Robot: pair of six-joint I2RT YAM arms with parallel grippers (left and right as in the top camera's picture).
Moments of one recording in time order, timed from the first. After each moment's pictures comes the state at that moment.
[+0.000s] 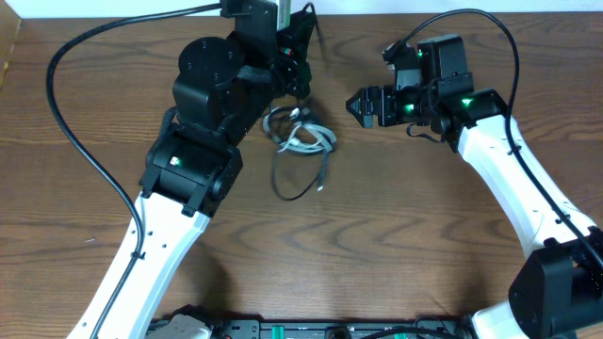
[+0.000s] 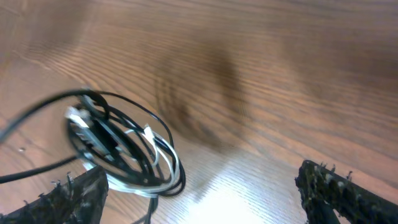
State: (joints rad) left arm -0.44 1.32 1.42 -0.17 0.13 -0.23; right arm 0.28 1.68 1.38 -0.54 -0.45 0.22
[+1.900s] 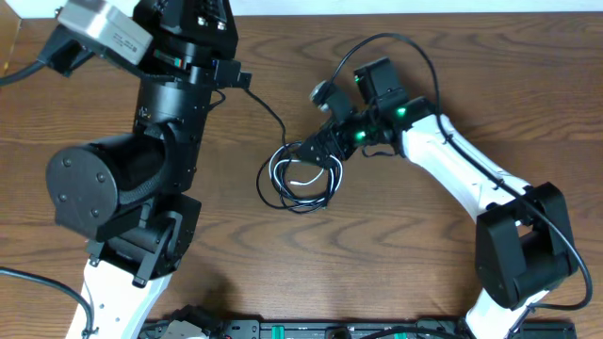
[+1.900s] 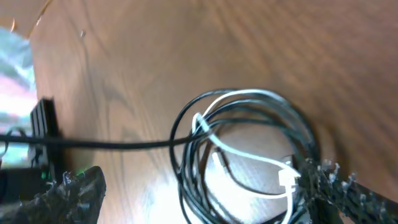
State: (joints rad) left arm -0.44 1.12 1.42 0.36 -0.04 -0.33; right arm 0.46 1.87 1.38 -0.53 -0.72 -0.12
